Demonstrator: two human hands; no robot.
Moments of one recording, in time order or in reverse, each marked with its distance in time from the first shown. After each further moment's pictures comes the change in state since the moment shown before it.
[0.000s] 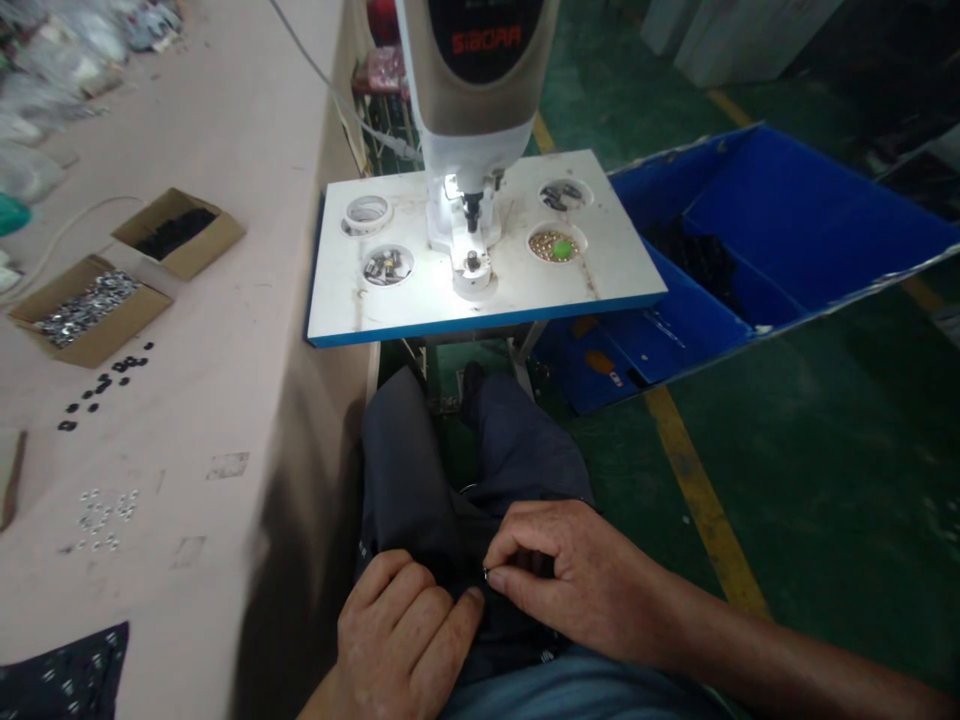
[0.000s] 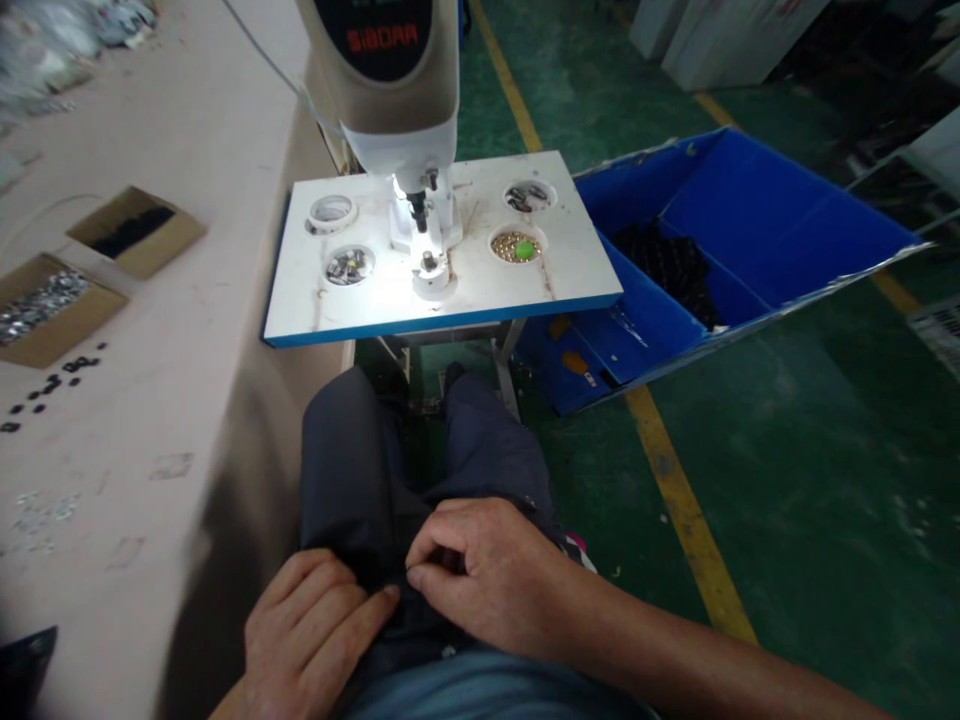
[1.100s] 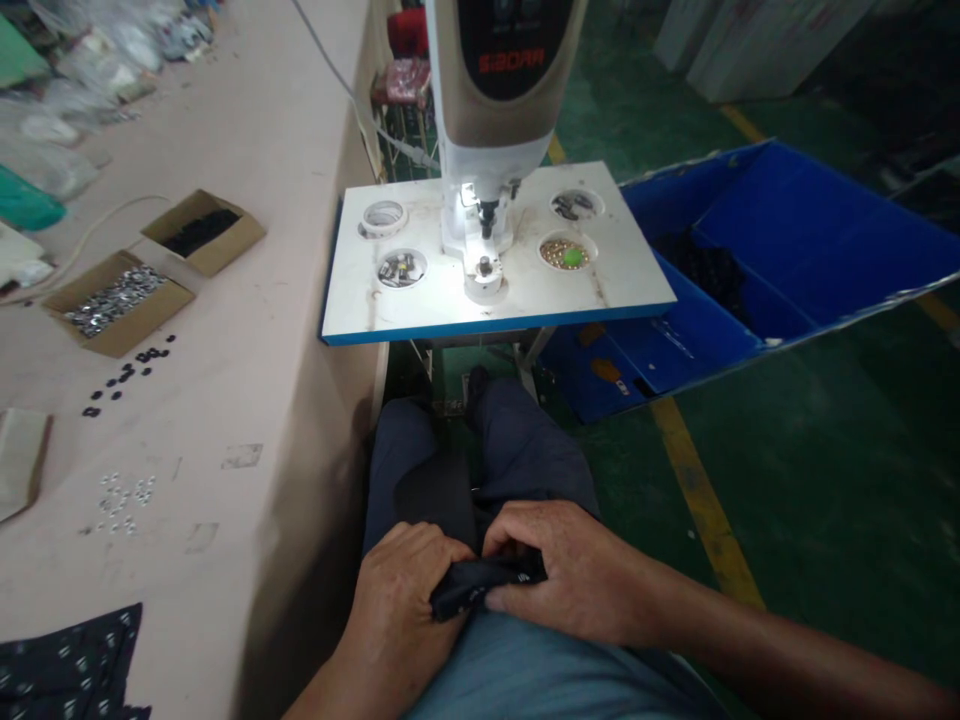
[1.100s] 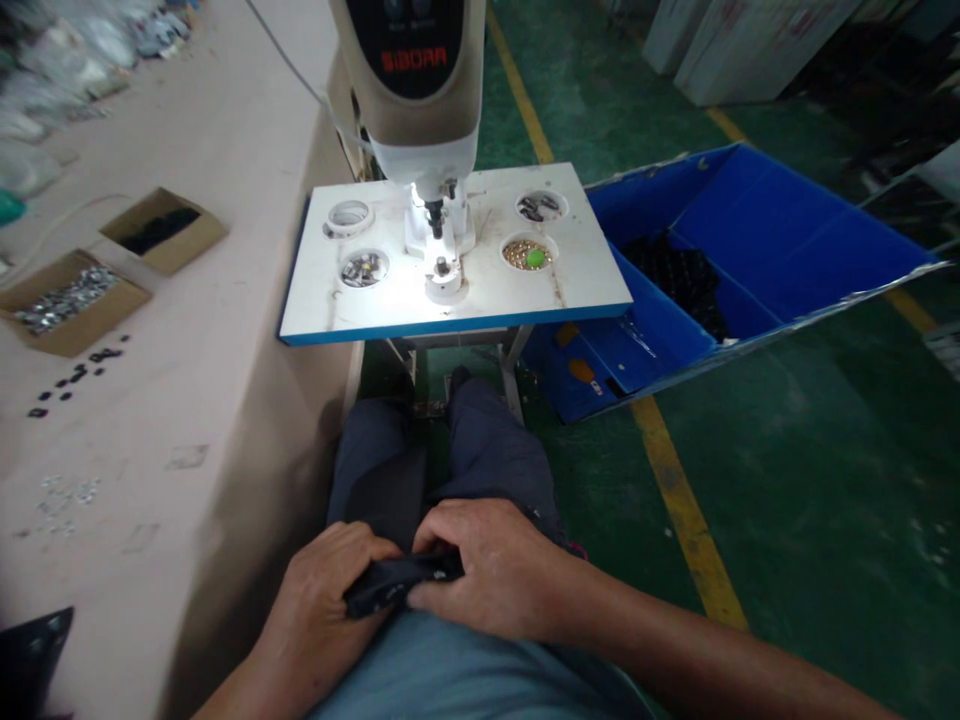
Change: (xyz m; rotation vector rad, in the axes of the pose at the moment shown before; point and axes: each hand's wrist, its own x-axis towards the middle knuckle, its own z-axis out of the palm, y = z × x) left_hand 0.005 -0.007 0.010 -0.237 -0.143 -0.465; right_hand 0.007 0.012 0.000 -0.084 -0.121 0.011
